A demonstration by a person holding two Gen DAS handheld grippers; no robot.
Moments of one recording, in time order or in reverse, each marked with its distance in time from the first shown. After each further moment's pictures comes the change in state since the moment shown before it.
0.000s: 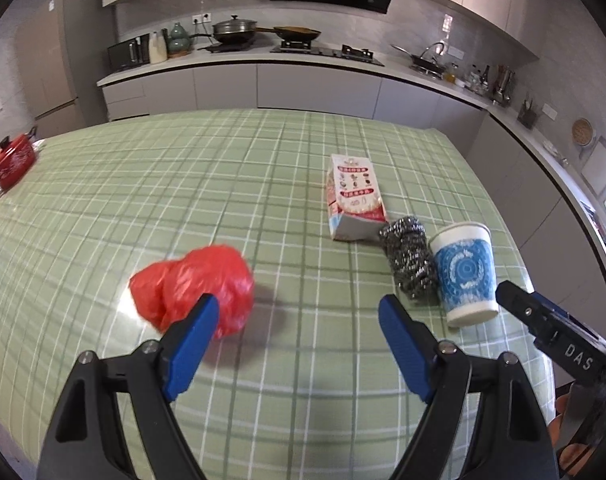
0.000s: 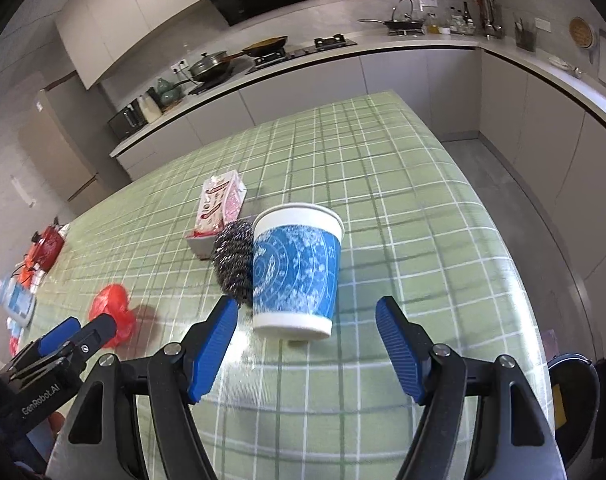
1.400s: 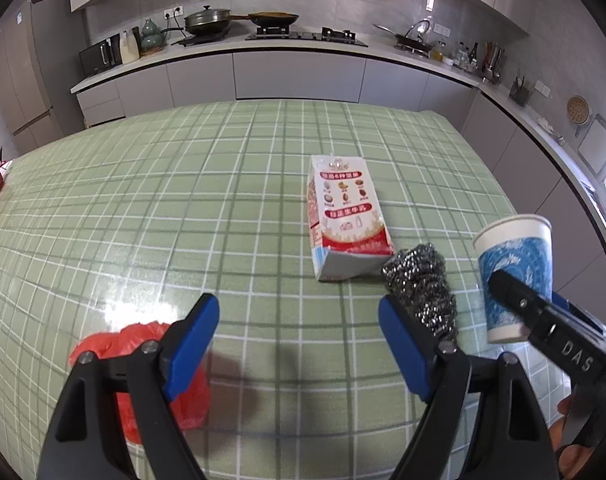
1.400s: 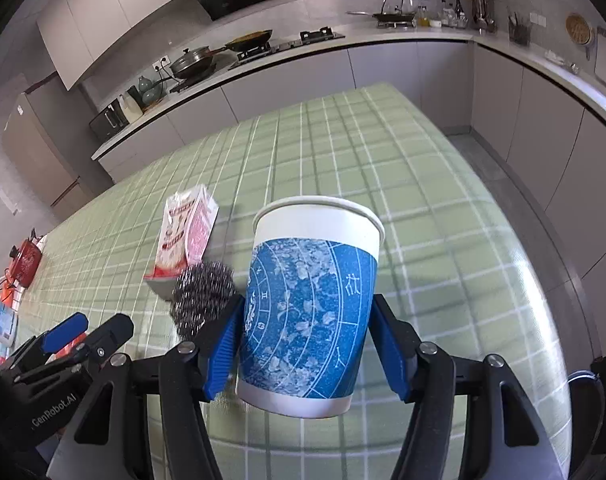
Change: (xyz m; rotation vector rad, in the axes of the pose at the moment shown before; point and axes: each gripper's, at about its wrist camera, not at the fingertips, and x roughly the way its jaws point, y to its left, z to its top) left arm 0.051 -0.017 0.035 0.066 0.053 -0.021; right arm 0.059 -0.002 0.036 0.021 0.010 -0.045
